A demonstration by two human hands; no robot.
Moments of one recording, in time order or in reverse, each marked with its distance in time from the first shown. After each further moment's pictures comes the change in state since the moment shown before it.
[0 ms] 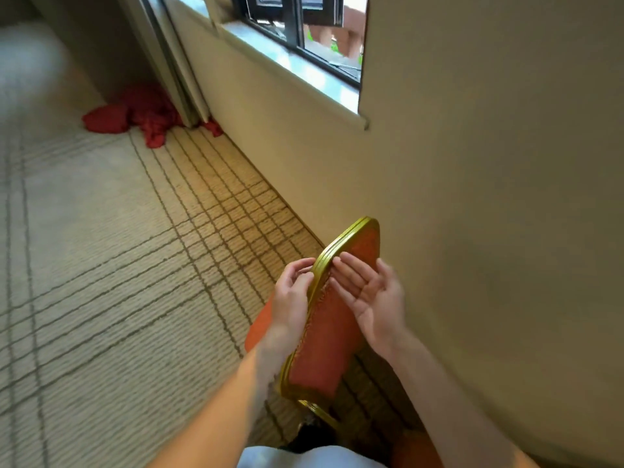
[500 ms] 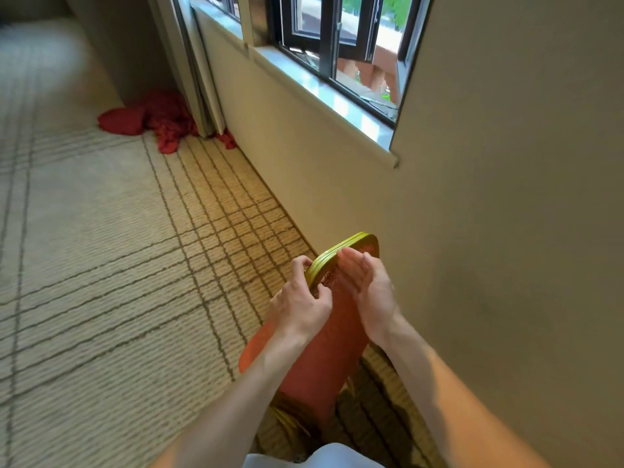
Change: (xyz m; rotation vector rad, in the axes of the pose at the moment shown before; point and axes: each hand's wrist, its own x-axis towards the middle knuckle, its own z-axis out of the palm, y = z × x) left_hand 0.077 0.024 -0.033 0.812 0.180 0.337; right_hand 0.085 -0.002 0.074 -0.414 0.021 -0.106
